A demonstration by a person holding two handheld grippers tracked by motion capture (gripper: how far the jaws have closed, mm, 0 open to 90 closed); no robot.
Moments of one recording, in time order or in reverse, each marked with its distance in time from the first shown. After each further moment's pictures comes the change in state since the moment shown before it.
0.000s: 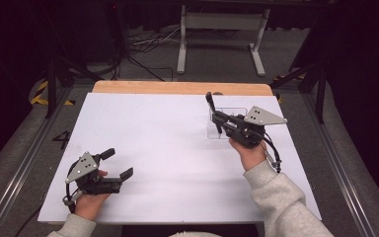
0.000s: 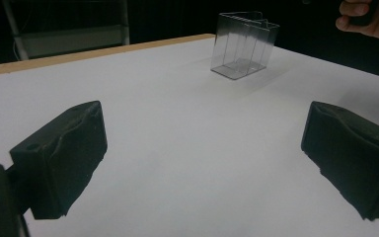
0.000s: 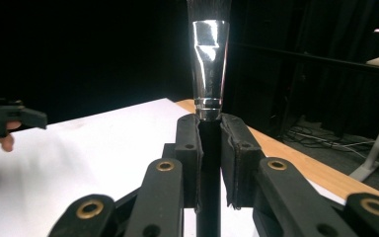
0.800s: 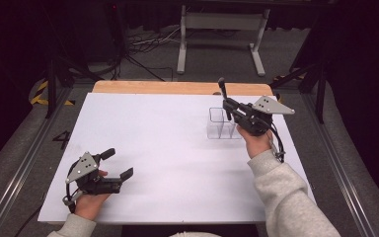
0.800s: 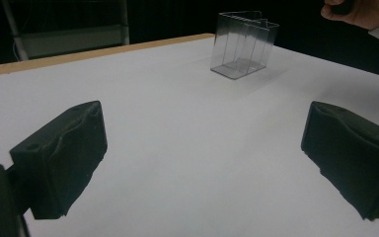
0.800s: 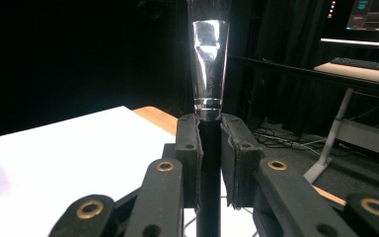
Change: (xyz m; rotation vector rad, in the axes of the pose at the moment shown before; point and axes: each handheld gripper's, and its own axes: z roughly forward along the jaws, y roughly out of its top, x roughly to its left) left arm 0.000 0.000 0.000 0.001 0.000 0.003; right arm -0.037 0.005 0.000 -0.014 -0.134 -0.009
